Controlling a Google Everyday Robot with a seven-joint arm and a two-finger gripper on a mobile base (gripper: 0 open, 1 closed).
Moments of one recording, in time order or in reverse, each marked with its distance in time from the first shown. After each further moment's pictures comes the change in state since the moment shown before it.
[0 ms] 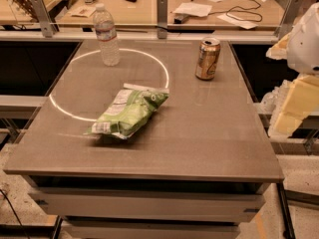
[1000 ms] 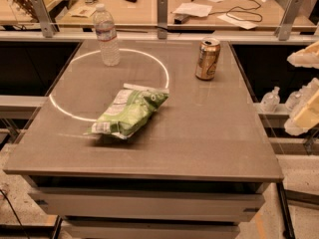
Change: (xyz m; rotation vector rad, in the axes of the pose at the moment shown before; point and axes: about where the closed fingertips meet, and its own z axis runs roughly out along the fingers) arm 0.038 -0.015 0.006 -0.050 -0.248 0.163
